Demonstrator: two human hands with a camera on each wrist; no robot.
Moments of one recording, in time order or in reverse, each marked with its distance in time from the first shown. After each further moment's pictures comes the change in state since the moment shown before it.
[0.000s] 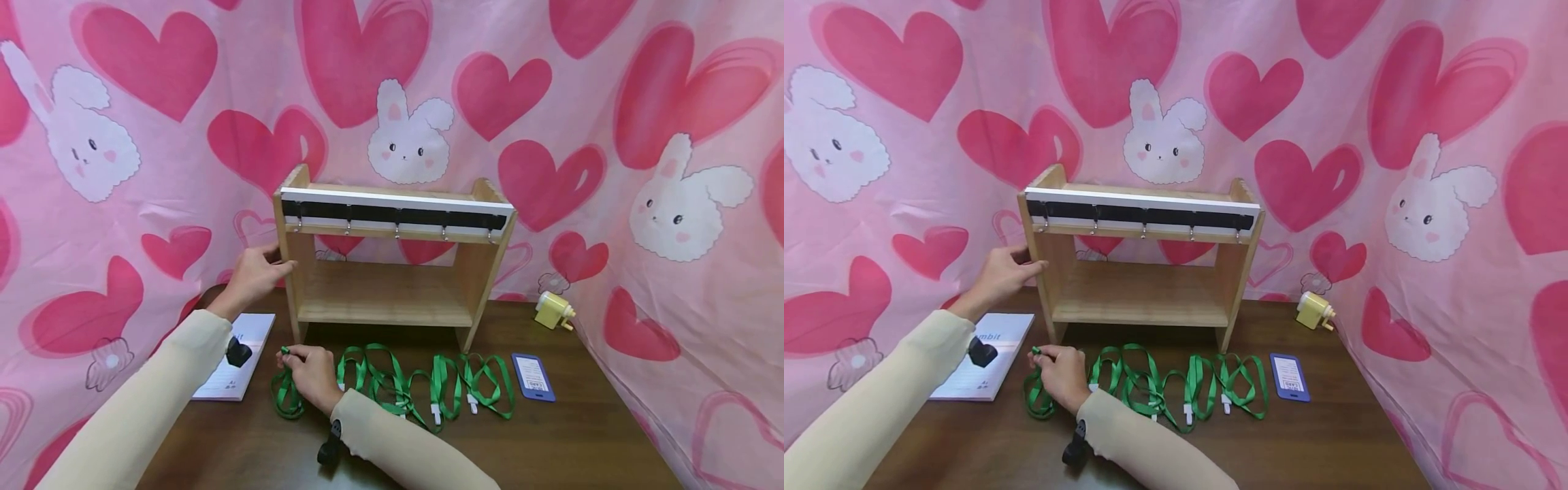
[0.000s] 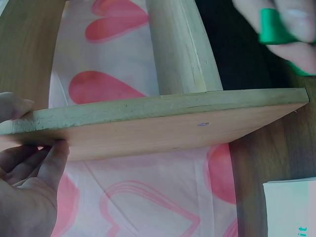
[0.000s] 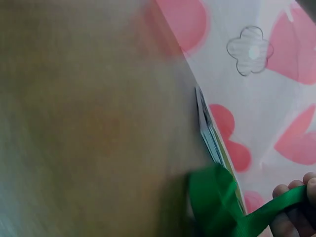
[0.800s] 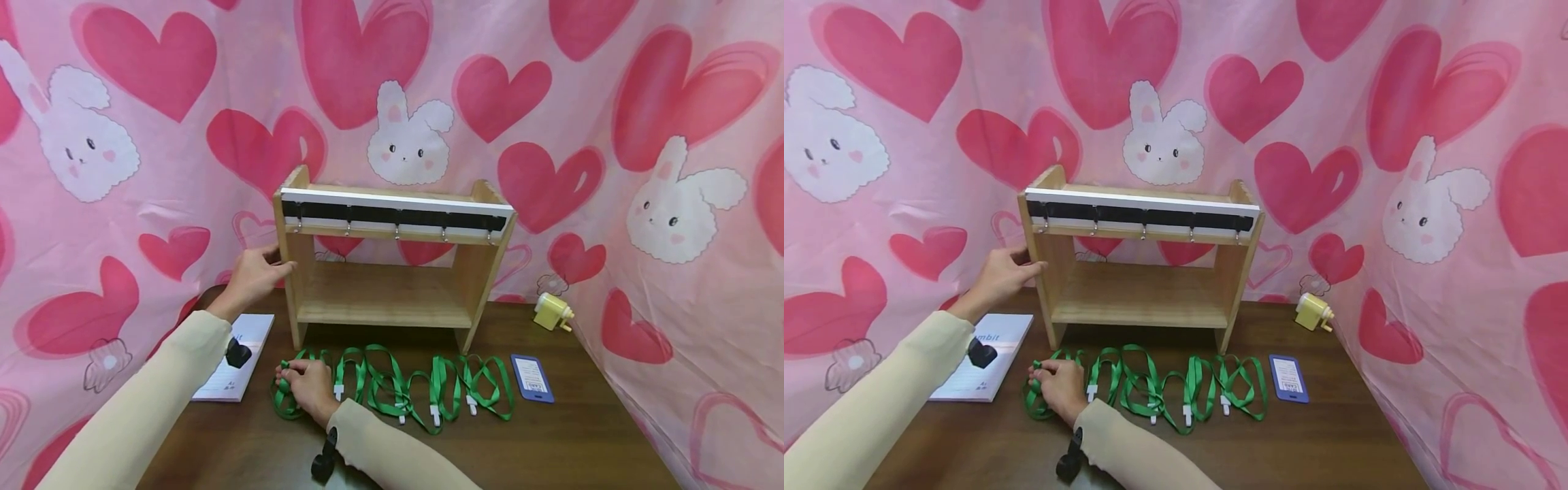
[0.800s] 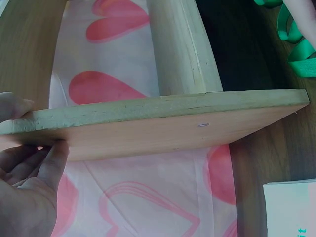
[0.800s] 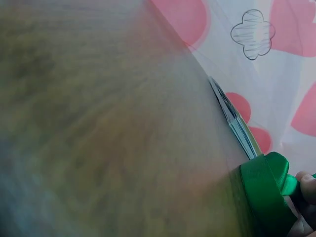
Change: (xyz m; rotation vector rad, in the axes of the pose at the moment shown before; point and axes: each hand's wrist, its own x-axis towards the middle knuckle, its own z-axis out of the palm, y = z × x) left_hand -0.001 0.000 -0.001 0.003 -0.002 -0.001; right_hand -0.011 0.020 0.013 0.149 0.014 0.188
